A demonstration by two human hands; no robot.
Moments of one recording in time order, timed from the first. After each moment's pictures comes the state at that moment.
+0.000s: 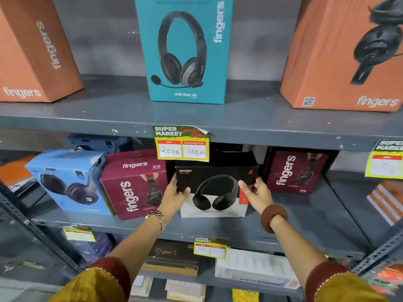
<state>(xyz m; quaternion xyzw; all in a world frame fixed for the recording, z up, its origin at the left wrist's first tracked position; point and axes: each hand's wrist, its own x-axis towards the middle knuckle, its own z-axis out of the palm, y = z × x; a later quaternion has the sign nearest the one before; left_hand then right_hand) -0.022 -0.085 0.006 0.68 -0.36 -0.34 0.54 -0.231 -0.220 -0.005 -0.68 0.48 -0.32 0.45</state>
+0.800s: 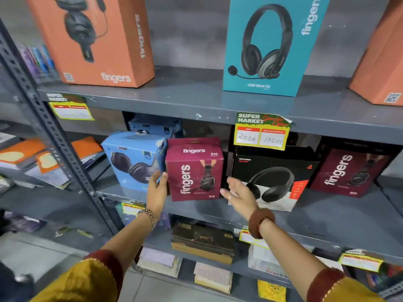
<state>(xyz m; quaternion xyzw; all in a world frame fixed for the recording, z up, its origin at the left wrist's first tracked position) 0.098 0.048 -0.004 0.70 -0.15 -0.23 0.66 -0.092 -0.085 -0.014 -0.71 0.37 -0.21 0.56</state>
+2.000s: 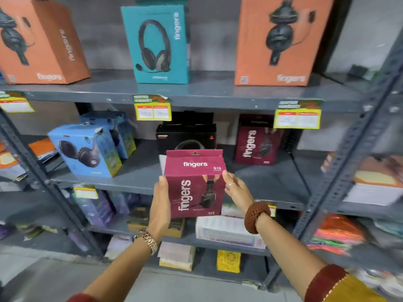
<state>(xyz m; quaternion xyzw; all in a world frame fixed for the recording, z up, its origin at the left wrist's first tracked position) -0.216 0.057 0.011 0.67 -0.28 -0.27 0.63 -0.368 -0.078 0.024 -0.64 0.37 -0.27 0.62</state>
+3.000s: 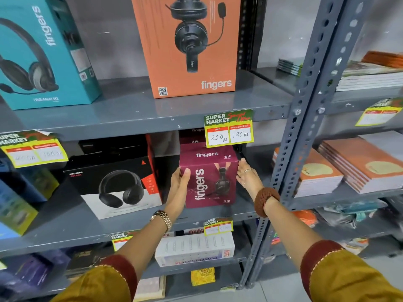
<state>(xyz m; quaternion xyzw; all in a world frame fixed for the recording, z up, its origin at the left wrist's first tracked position) -0.298 -0.174 0.016 0.61 -0.40 -0.40 0.55 -0.479 -0.285 0.009 -0.46 0.44 -0.42 0.65</state>
